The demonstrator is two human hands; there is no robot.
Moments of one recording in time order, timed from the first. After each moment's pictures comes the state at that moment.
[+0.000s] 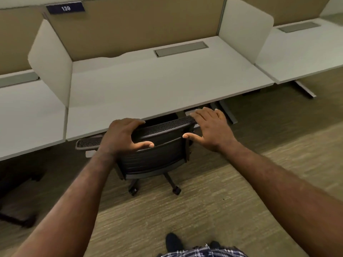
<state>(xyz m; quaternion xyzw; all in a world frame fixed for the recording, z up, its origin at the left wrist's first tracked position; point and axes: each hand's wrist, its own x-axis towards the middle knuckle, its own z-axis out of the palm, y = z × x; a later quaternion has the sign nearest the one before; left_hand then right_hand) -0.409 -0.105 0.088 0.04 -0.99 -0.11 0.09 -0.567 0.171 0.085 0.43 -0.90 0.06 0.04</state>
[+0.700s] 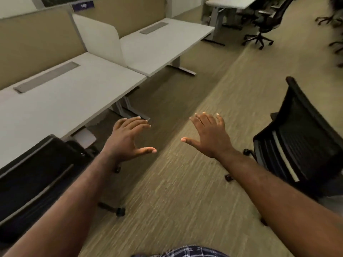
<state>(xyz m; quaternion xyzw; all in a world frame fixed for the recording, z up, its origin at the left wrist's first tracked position) -0.540 0.288 0.093 -0.30 -0.94 -0.12 0.07 -0.501 0.591 0.092 0.09 -0.99 0.04 0.08</state>
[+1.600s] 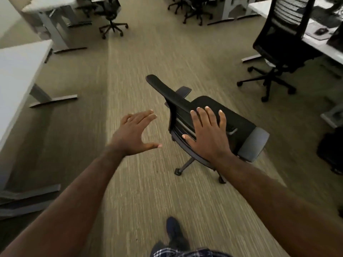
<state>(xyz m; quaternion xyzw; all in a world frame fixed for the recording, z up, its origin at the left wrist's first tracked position) -0.700 0.771 0.083 -0.67 -0.74 -0.11 -0.02 -0.465 0.904 0.067 -0.36 -0.93 -0.03 0.10</state>
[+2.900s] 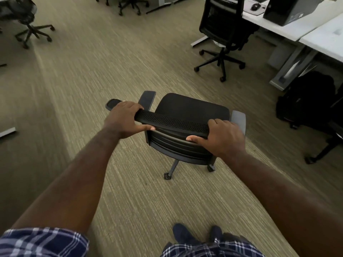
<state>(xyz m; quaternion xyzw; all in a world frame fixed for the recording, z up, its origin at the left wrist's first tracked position) -0.781 0.962 0.057 -0.75 -0.65 -0.10 -0.04 -0.457 0.966 0.049 -0.55 -0.83 -0.03 0.08</state>
